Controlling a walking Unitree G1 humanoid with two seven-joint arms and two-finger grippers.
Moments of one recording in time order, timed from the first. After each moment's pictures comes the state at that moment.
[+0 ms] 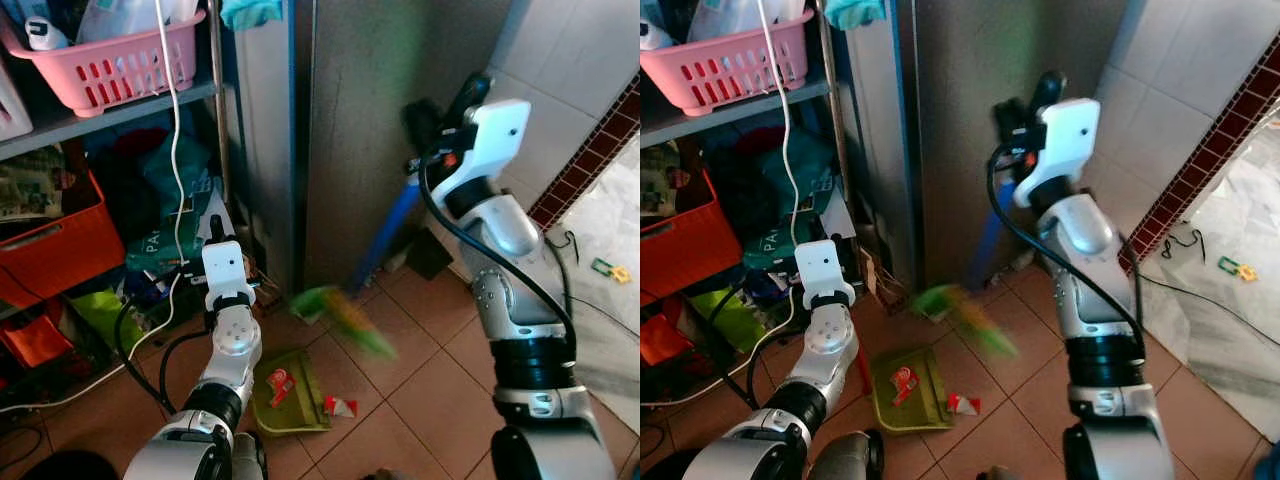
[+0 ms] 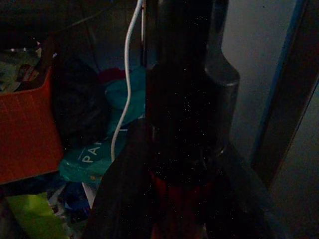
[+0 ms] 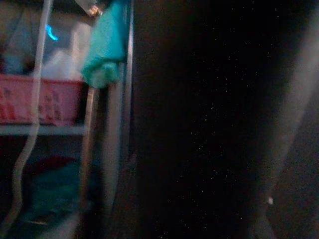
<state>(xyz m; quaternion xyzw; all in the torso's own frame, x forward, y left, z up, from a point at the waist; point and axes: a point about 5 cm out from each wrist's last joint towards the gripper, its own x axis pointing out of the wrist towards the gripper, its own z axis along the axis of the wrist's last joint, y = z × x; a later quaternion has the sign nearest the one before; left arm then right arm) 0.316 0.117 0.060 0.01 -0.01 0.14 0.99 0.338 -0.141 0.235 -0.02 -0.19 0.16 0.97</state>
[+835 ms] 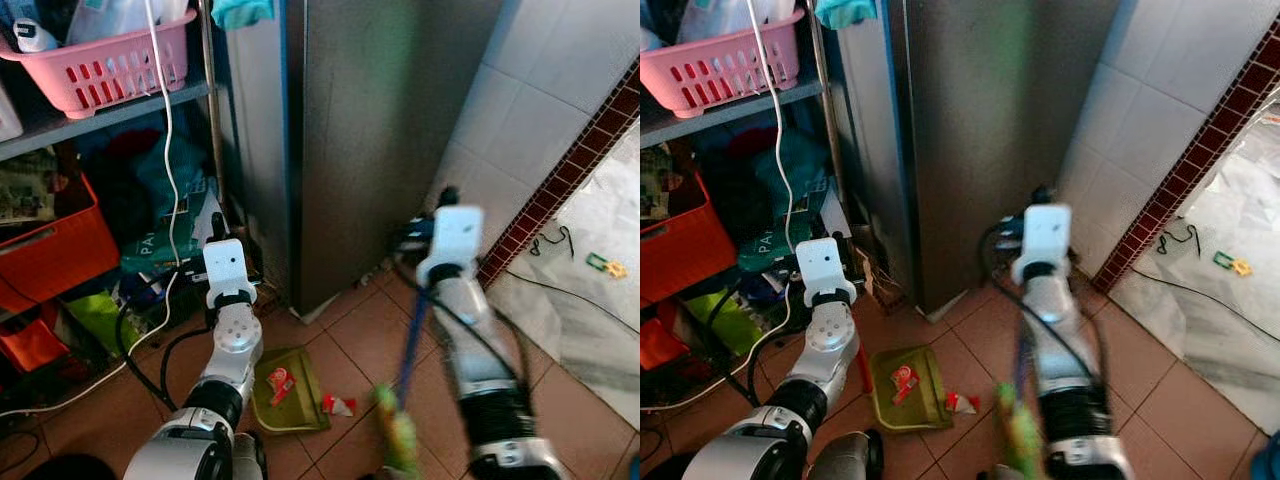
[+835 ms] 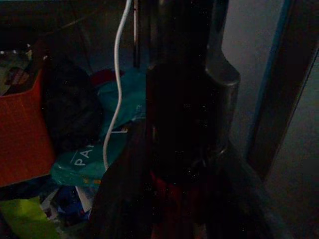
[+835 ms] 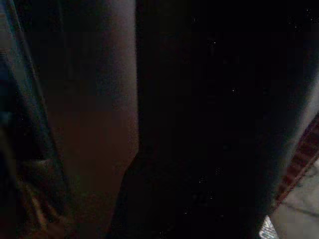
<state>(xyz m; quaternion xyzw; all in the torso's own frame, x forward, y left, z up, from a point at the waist) 0.318 0.115 0.062 0.01 -0.01 0.13 0.99 0.321 -0.135 0.116 -0.01 0.01 -0.02 1.00</state>
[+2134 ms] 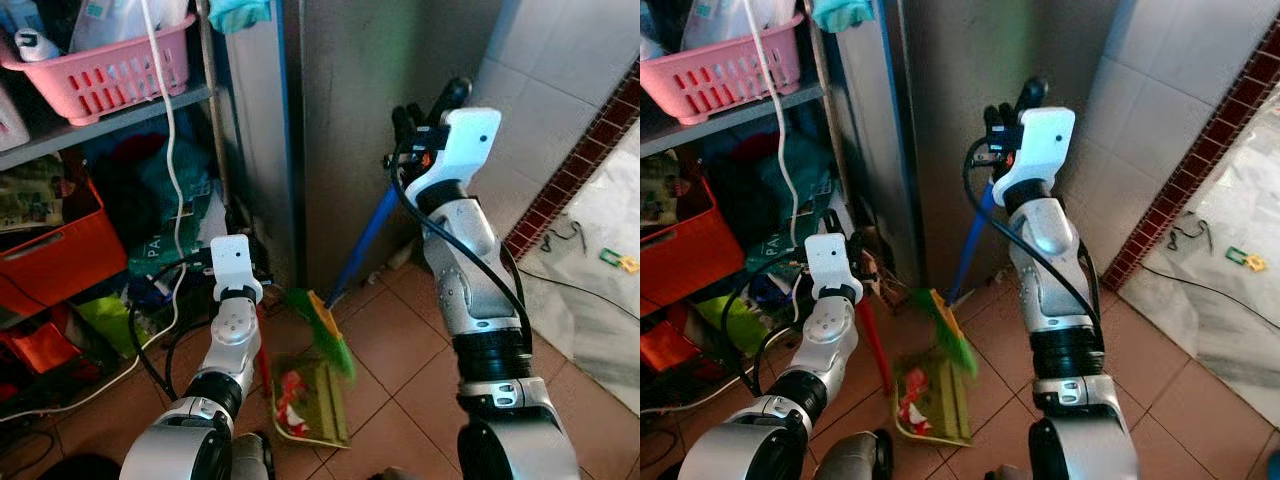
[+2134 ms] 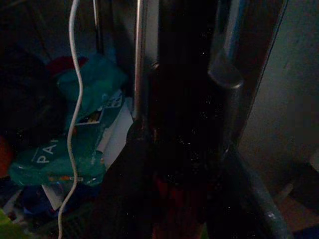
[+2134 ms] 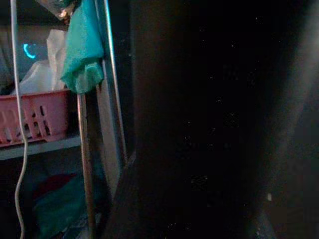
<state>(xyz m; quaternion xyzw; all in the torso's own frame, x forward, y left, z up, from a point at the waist) 0.327 0.114 0.060 -0.01 0.02 0.05 1.00 0.348 -0.113 0.224 0.05 -0.18 0.13 0.97</state>
